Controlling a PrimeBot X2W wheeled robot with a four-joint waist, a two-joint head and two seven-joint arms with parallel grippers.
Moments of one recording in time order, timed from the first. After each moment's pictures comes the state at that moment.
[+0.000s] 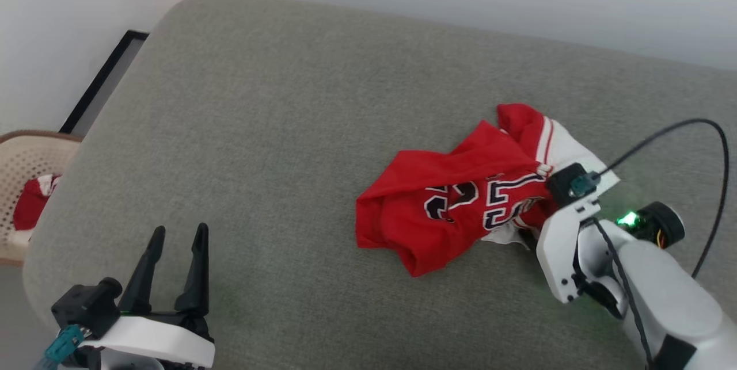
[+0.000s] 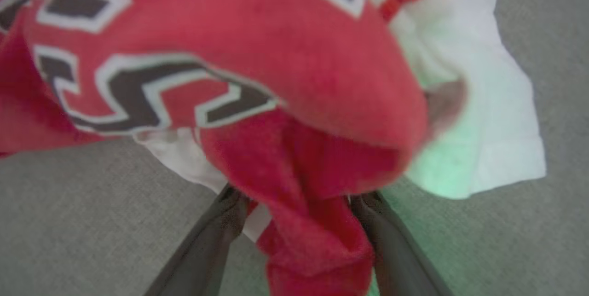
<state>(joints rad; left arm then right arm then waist) -0.02 0.25 -0.10 0.16 -0.51 -0.12 -0.26 -0.51 -0.34 0.49 0.61 0.37 0.13 0.41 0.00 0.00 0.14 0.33</state>
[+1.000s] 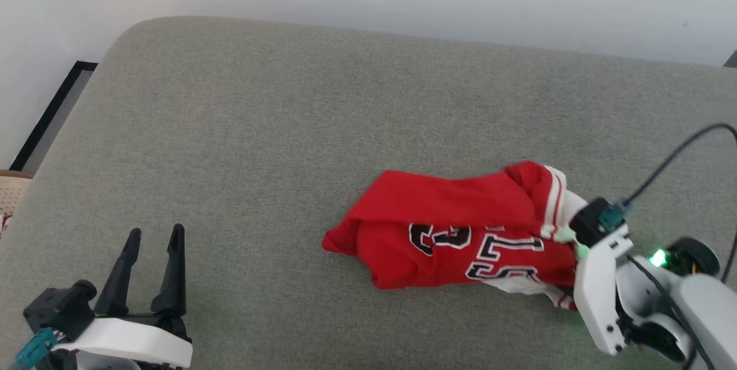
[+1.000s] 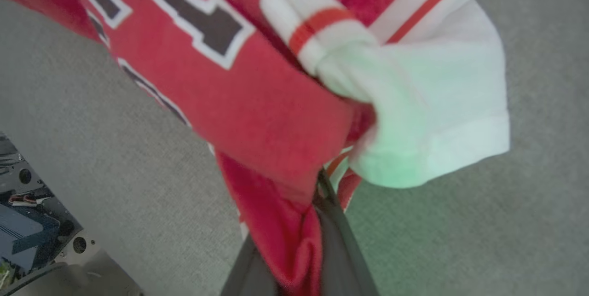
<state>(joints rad) -0.01 0.28 -0.06 0.17 -0.54 -0.13 -0.26 -0.38 -0.59 0.60 0.23 0.66 0.13 0.70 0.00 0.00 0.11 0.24</state>
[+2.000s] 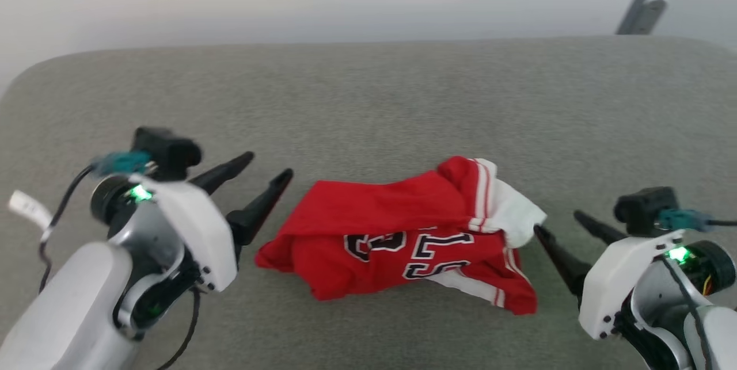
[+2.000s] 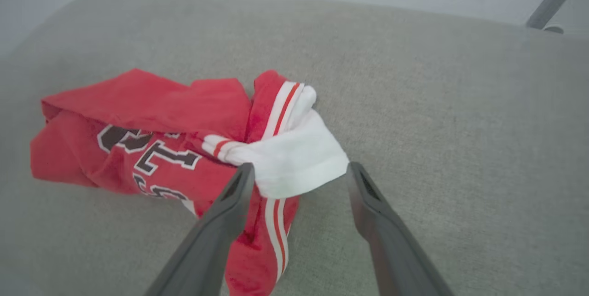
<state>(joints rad) -0.43 0.57 -0.50 0.02 -0.82 -0.13 0.35 -0.12 -0.31 0.15 -0.06 0.44 0.13 0.51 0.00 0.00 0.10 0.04</state>
